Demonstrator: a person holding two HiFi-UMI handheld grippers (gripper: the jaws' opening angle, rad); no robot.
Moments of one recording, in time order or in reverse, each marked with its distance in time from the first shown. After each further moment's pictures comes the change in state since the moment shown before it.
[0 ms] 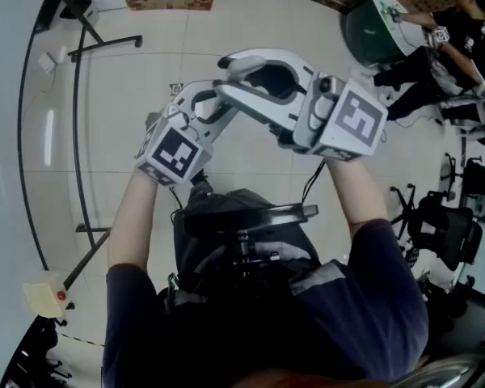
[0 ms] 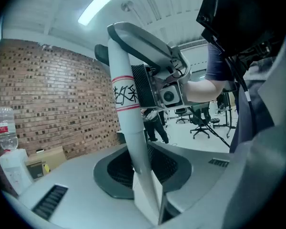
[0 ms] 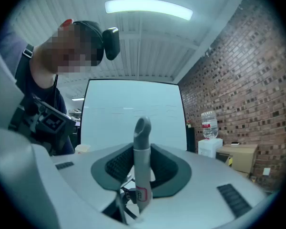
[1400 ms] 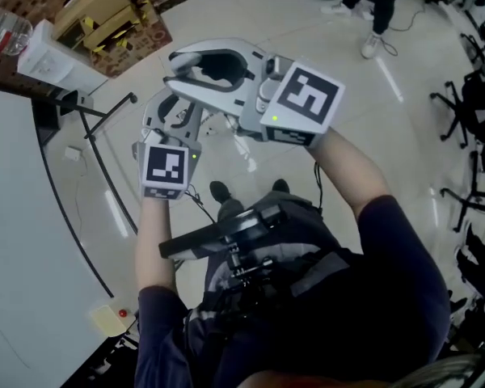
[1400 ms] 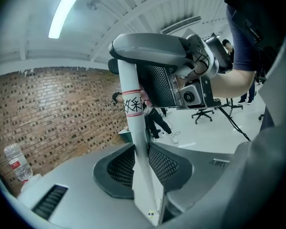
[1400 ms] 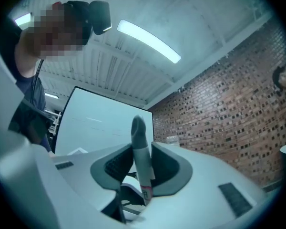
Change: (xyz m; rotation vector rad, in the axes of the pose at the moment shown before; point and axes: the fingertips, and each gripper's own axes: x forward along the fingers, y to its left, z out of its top) left arm 0.016 -0.108 0.078 0.211 0.105 0.088; right arm -0.141 0.083 0.034 -0.121 -0.225 -0.455
